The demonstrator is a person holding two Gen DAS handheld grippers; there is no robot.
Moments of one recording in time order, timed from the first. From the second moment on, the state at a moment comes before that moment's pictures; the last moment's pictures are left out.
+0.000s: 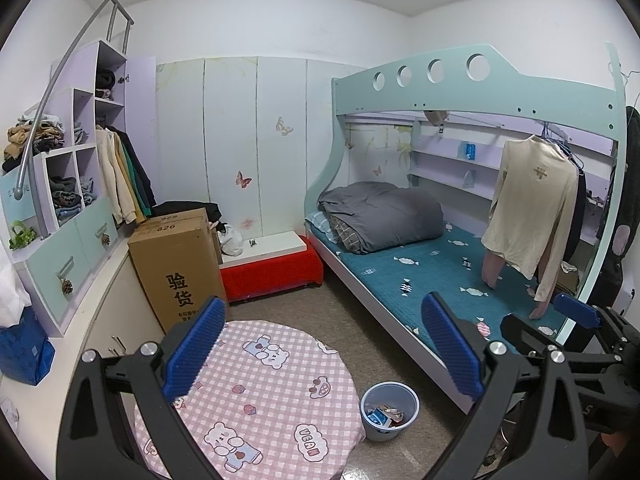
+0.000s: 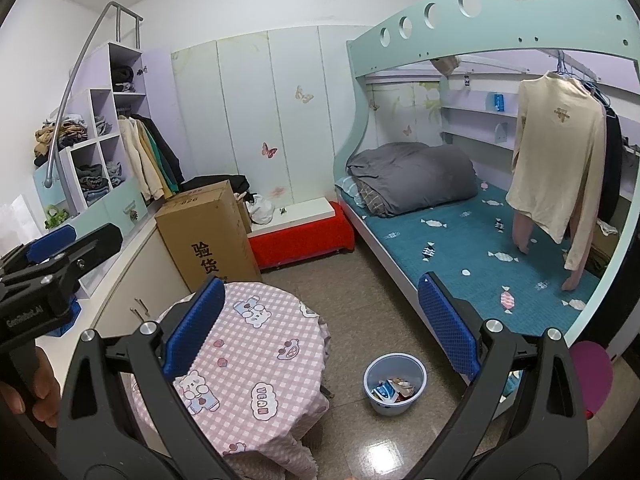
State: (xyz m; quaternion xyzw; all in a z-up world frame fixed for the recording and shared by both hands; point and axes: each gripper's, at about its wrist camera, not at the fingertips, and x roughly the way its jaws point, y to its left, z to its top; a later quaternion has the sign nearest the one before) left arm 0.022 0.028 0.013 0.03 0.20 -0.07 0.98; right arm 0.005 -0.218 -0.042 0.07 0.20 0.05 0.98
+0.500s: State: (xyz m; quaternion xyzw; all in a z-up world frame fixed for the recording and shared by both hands) left arm 0.028 0.051 0.009 0.03 0.20 -0.07 0.98; right arm 0.011 -0.208 -0.041 0.08 0.20 0.04 0.98
